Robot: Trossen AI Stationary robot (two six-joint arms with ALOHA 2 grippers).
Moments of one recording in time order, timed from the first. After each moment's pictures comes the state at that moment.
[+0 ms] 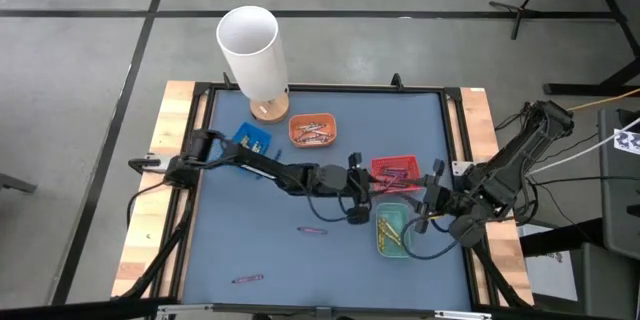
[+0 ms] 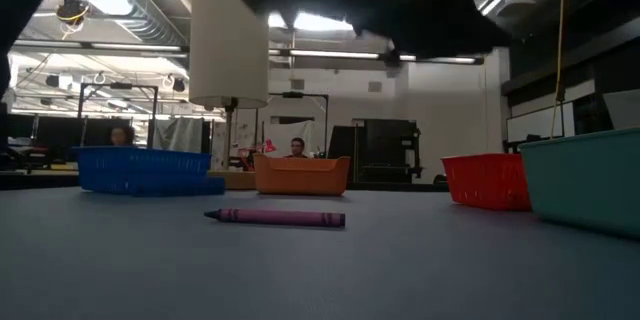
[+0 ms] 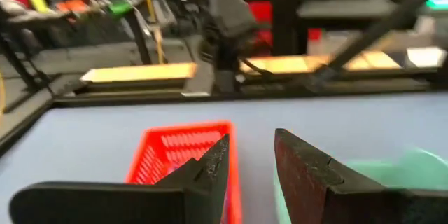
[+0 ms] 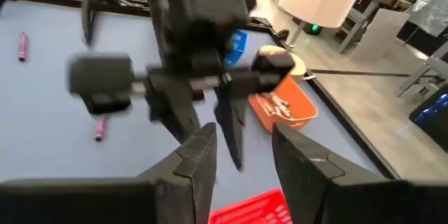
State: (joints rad) left arm -0.13 2.11 1.41 0.49 -0.25 0.03; right arm 0.84 1.04 0.82 -0.59 1.07 0.48
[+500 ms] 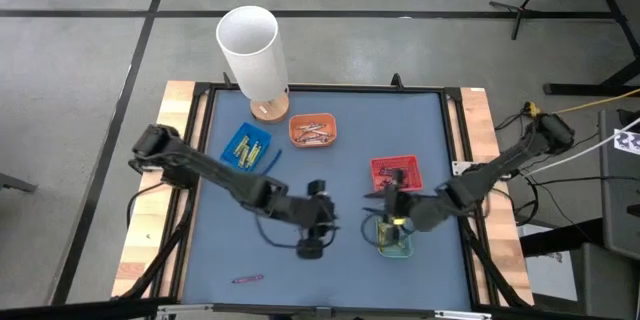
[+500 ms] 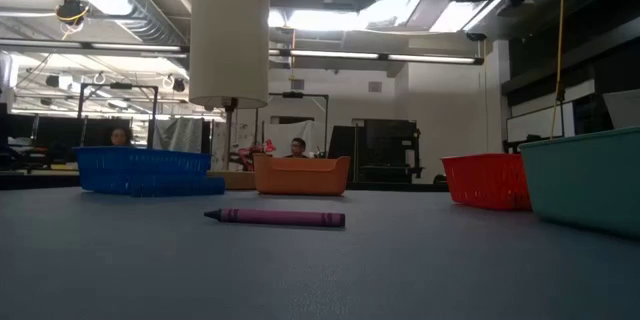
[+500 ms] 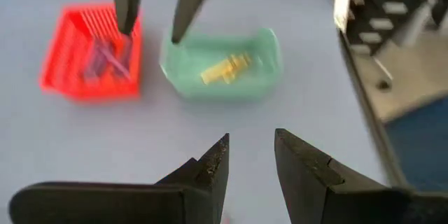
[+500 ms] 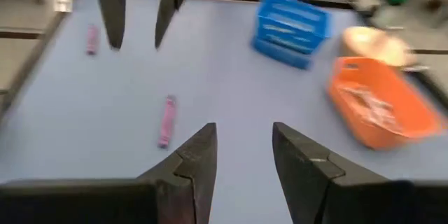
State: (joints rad) left arm -0.36 1.77 1.41 -0.29 -0.25 -0.27; right arm 0.59 1.25 0.82 -0.17 0.63 0.27
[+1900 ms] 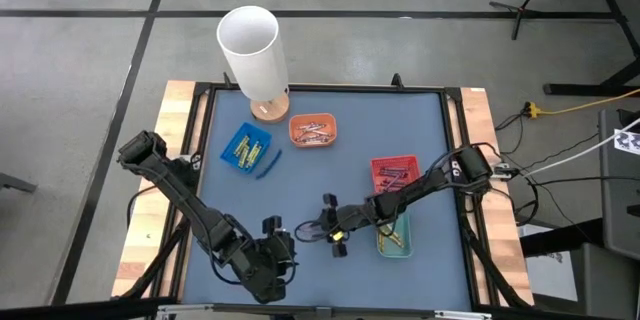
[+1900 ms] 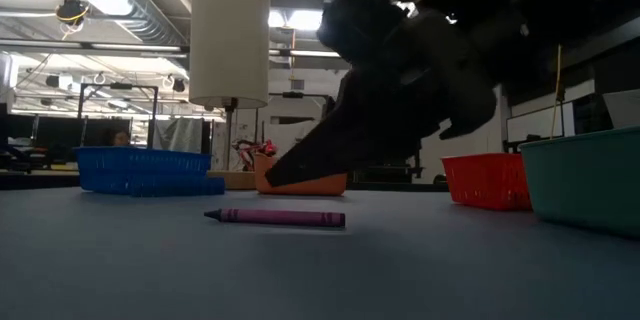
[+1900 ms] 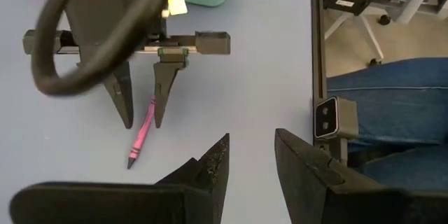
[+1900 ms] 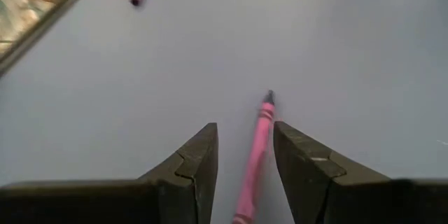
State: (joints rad) left arm -0.70 1.72 1.41 -0.59 -0.45 -0.76; right arm 0.35 2.04 0.99 0.52 0.07 0.12
